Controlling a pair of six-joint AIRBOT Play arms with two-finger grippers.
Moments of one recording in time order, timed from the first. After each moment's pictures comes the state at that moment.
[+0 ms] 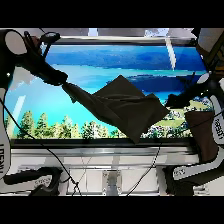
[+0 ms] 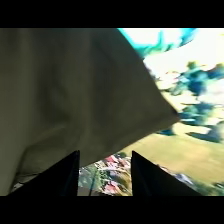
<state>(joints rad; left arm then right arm) -0.20 -1.37 1.77 1.47 -1.62 -1.39 -0.30 -1.63 1.31 -1.21 1.41 1.24</state>
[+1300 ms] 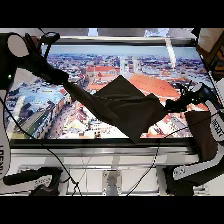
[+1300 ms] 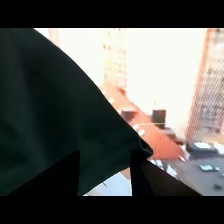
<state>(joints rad) -0.20 -1.36 1.75 1.46 -1.58 -1.42 -0.31 -1.67 1.21 -1.28 1.22 1.28</state>
